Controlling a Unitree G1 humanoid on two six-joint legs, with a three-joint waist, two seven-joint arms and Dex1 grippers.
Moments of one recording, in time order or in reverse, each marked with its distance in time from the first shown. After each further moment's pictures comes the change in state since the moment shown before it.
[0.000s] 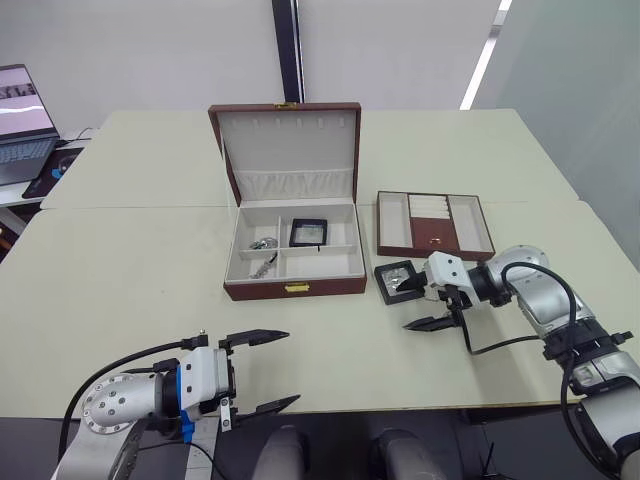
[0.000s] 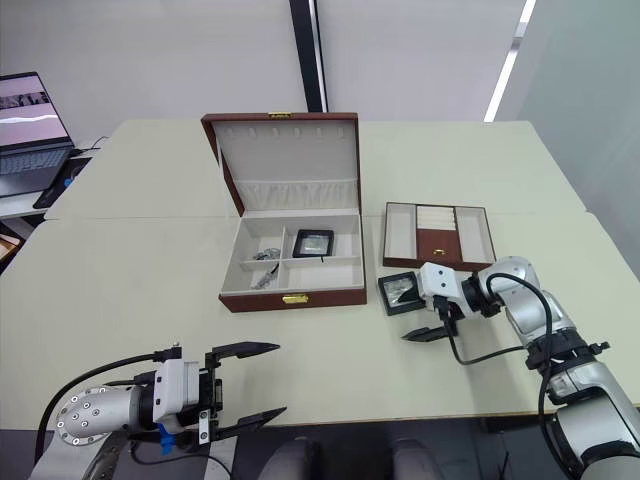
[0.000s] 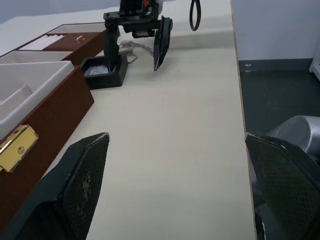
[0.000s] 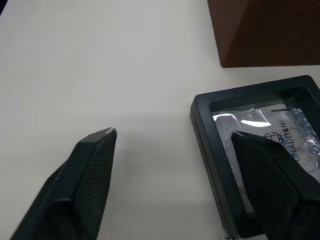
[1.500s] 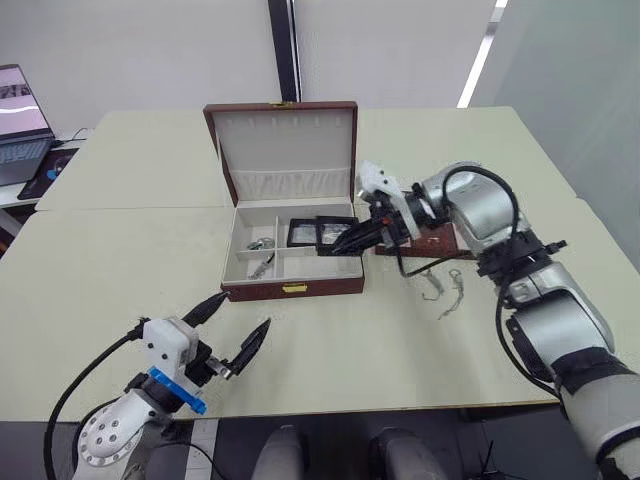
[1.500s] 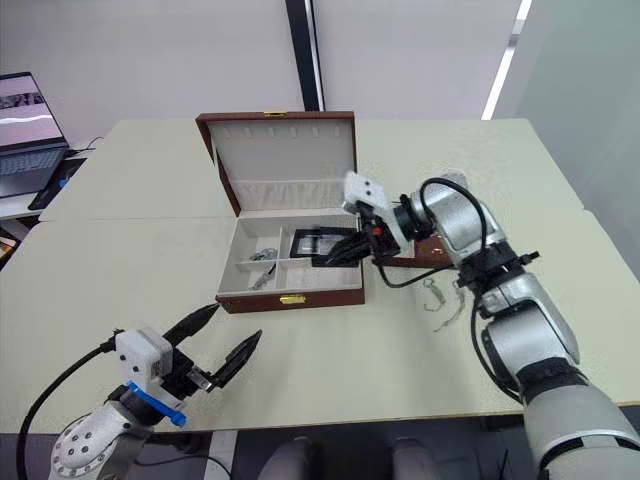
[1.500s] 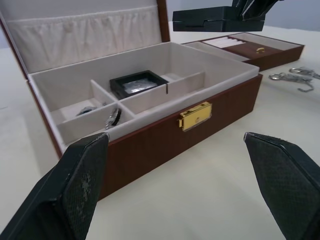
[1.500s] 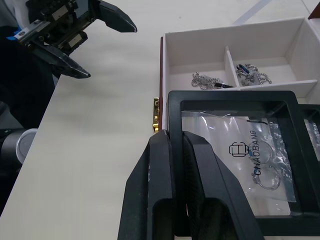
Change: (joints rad) left arm 0.146 -0.233 0.150 -0.172 -0.016 0.214 0.557; right arm -0.537 0.322 0.071 0.214 0.033 0.472 0.030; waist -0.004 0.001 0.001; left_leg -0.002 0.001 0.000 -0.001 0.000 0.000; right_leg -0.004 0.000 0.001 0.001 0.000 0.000
